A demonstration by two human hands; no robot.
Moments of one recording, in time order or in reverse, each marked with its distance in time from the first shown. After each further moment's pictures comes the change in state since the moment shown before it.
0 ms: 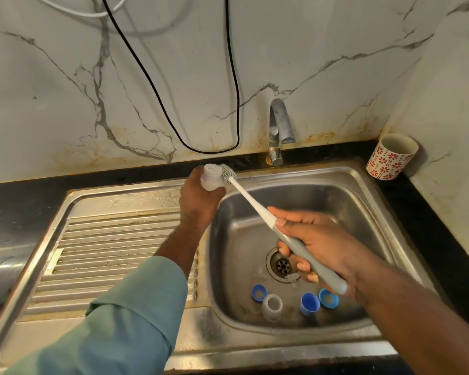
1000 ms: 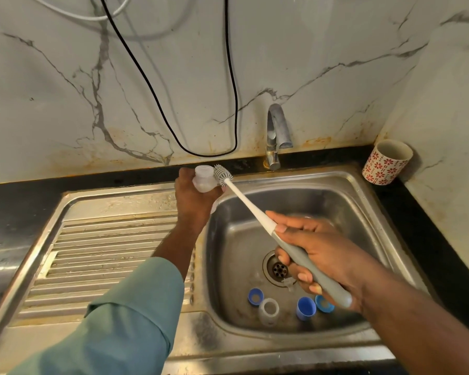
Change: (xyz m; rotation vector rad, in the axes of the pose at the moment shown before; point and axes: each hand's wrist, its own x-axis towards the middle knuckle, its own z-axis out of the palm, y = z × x) left_hand 0.008 -0.007 0.004 -0.197 0.025 0.055; right_hand -0.009 -0.001 0.002 0.007 -0.026 -0.016
